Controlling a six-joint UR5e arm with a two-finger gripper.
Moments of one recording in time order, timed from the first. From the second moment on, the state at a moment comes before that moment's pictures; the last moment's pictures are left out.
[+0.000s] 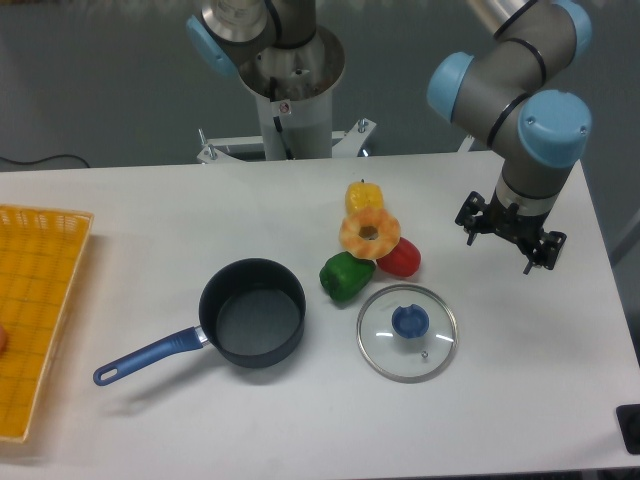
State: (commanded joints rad) arm 2.80 -1.98 -1.53 -1.15 1.57 1.35
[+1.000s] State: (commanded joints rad) arm 2.80 -1.89 -1.69 -1.08 1.57 1.34
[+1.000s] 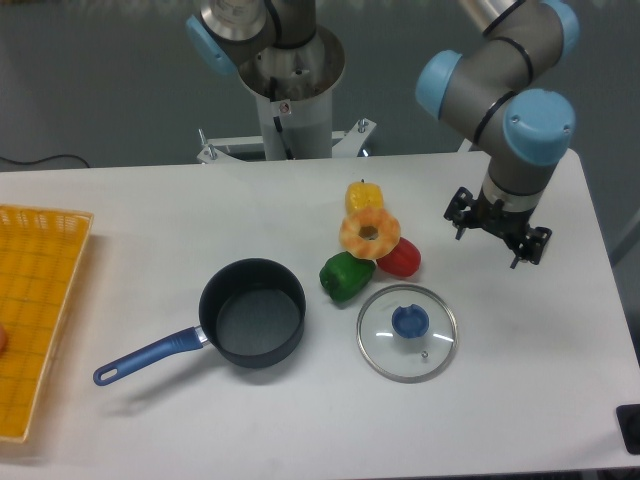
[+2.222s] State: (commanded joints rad) arm 2.75 -1.79 -1.91 -1.04 1.57 1.12
